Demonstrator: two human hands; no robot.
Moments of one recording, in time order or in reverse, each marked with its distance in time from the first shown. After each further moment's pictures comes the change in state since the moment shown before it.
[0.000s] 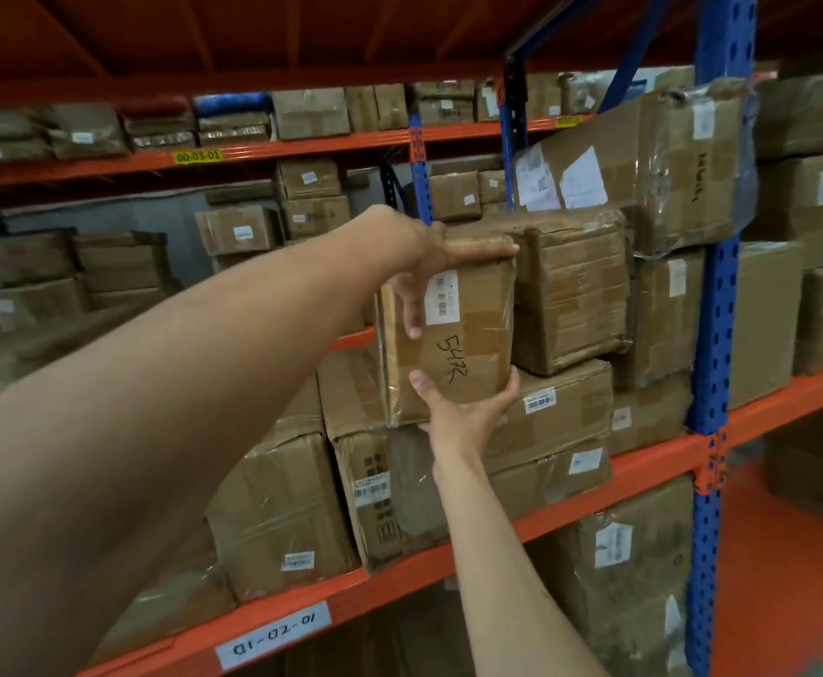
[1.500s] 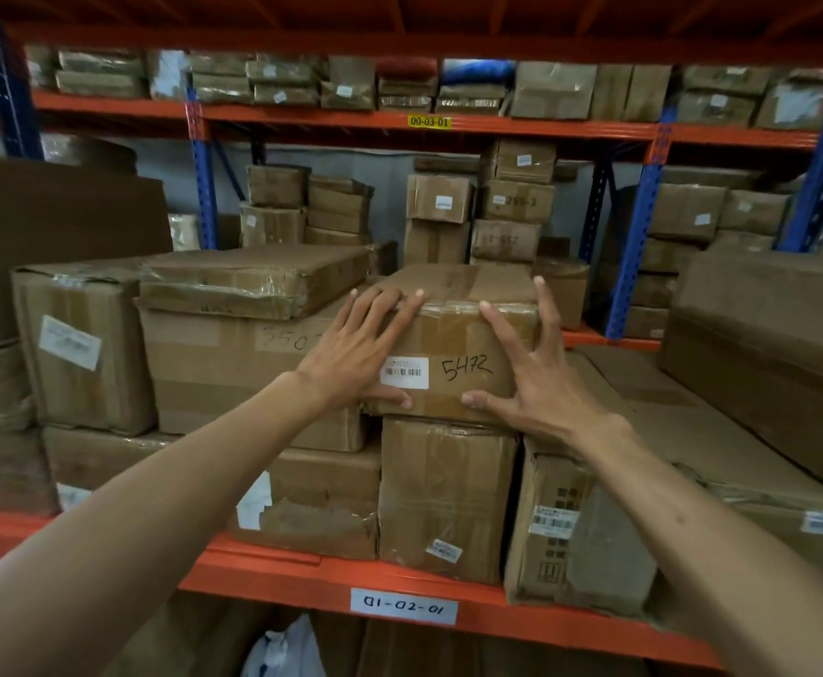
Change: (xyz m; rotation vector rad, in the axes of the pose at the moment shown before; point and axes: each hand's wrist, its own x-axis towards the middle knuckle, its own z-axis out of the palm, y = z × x) left_hand -0.261 -0.075 0.224 -0.207 0.155 -0.590; right_hand 0.020 0.026 0.140 -1.153 -0.986 -1.136
